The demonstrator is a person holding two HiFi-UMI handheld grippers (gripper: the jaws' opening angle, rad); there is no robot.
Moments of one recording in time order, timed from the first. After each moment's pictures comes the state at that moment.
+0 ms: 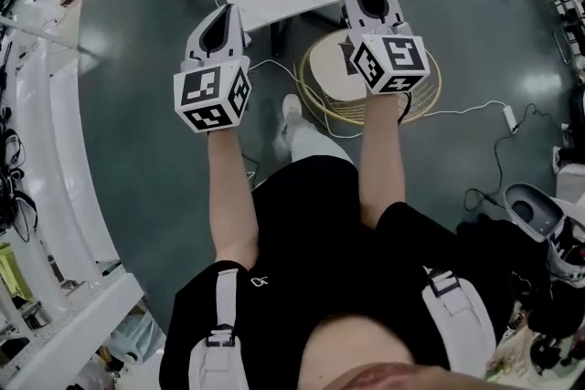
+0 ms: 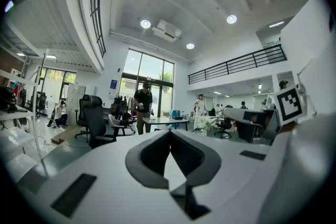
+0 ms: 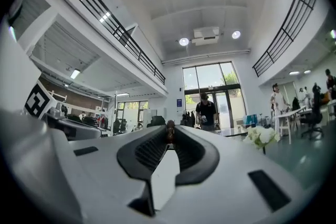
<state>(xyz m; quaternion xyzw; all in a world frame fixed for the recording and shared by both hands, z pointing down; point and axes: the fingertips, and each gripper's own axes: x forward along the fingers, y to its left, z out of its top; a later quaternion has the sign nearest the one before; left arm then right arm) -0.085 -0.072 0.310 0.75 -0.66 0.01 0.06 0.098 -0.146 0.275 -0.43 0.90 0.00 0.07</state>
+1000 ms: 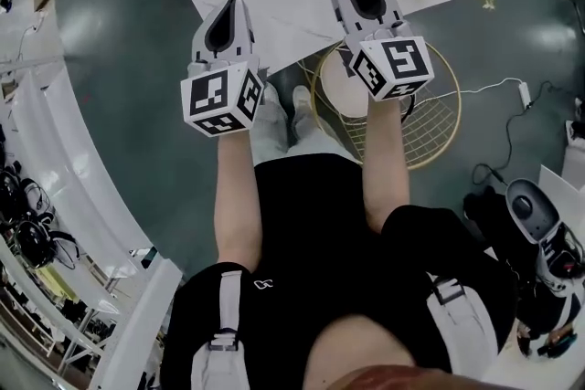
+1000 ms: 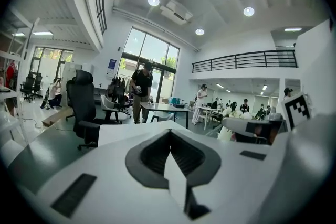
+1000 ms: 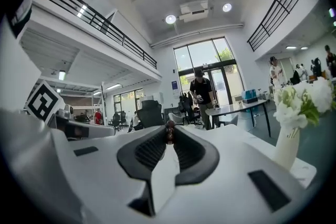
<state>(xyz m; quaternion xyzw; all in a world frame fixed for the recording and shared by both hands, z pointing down) -0.110 -0.339 0.386 0.75 -0.64 0.03 0.15 0.047 -0.387 0.368 -0.43 0.90 -0.09 0.01</state>
